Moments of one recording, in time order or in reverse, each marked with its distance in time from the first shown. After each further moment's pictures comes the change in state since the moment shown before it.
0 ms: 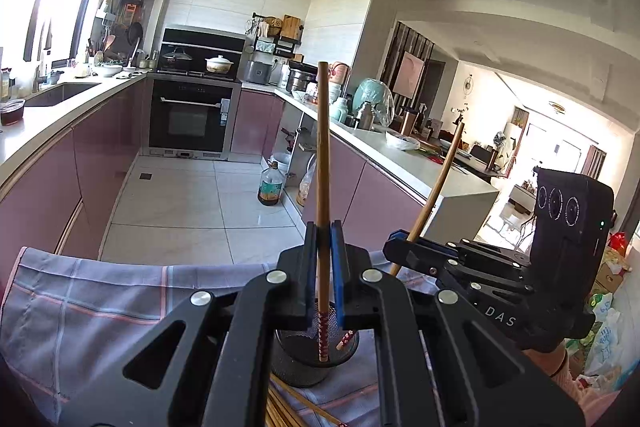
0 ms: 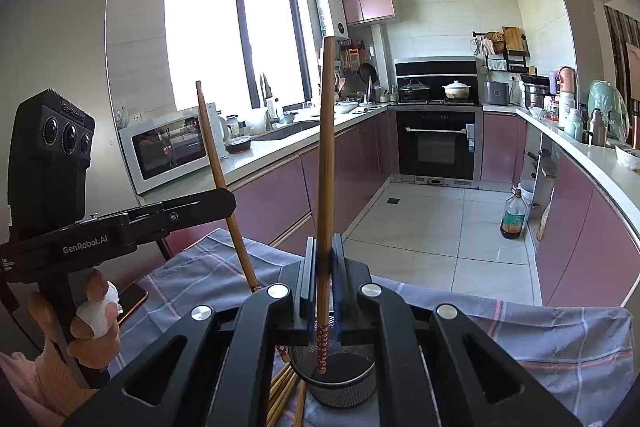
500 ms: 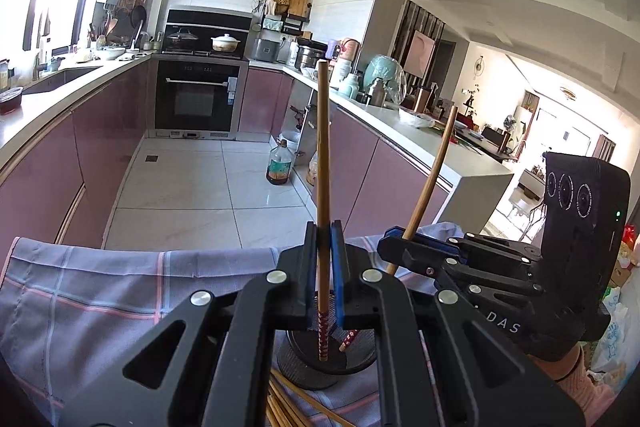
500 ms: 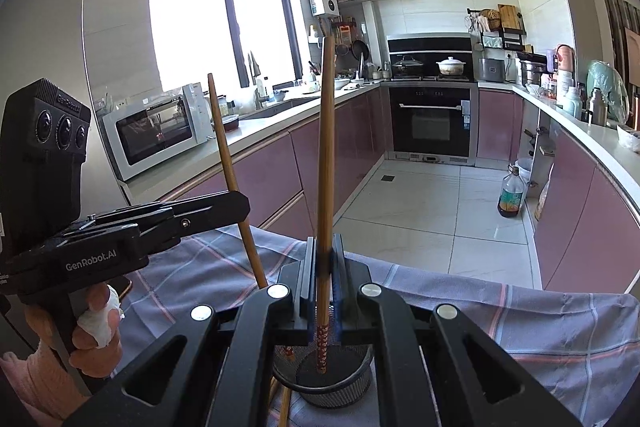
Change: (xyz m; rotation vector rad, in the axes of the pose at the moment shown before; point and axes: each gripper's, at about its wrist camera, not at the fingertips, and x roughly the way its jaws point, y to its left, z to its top) left arm 0.045 0.003 -0.019 -0.004 0.093 0.032; right arm 0.034 -0.013 -0.009 0.024 0.094 -0.019
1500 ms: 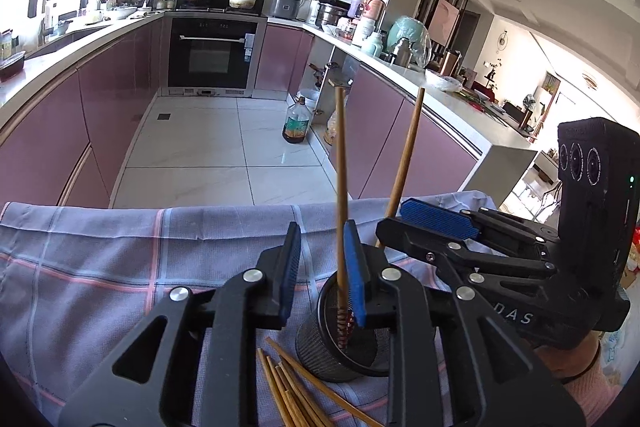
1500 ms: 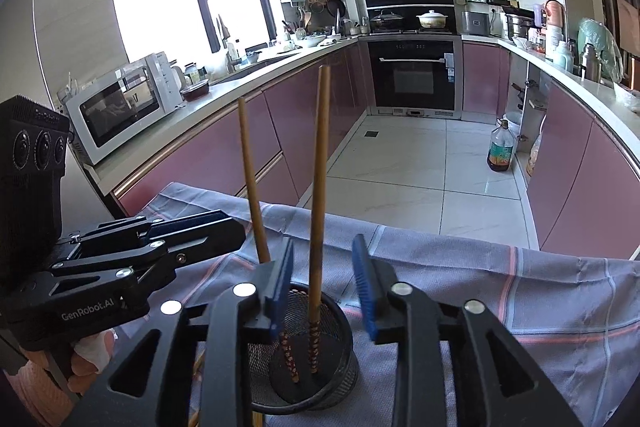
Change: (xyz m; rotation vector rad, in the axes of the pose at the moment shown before) left arm 0.061 0.038 -0.018 -0.045 0.139 0.062; right arm 0.046 -0.017 -0.008 0.084 0.120 -0.060
